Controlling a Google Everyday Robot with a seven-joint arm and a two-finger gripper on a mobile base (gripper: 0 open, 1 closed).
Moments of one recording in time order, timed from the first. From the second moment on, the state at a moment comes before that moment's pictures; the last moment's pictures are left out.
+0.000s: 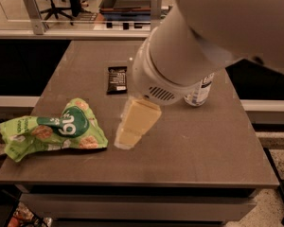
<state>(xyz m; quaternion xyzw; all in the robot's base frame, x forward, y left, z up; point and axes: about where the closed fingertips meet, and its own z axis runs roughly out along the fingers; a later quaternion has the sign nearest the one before) 0.419 0.013 0.964 -0.62 0.72 0.01 0.30</state>
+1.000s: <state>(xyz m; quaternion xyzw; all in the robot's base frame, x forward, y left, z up) 0.435 0.035 0.951 -0.62 0.72 0.06 0.31</state>
